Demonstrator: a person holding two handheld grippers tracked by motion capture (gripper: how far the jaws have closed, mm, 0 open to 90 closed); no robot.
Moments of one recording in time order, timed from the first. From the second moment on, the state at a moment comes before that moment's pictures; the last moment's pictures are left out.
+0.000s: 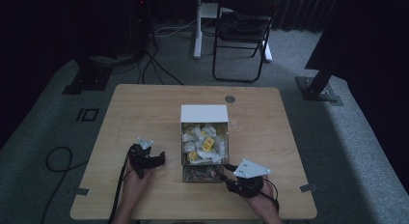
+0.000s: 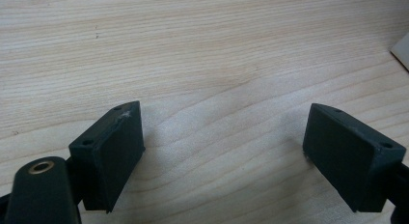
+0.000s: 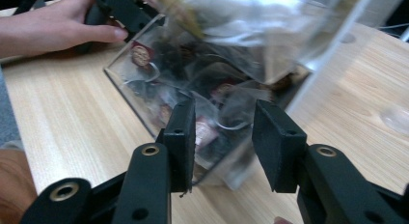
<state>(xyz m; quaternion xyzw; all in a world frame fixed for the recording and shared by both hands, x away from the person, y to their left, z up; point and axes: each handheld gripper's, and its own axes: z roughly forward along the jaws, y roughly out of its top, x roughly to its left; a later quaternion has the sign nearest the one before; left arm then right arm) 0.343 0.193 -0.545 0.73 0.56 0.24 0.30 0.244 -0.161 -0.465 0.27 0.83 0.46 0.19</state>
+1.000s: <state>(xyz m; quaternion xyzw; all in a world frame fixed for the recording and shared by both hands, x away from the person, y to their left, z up) 0.343 0.193 -0.545 0.73 0.56 0.24 0.30 0.235 -0.106 -0.492 0.20 0.87 0.44 0.13</state>
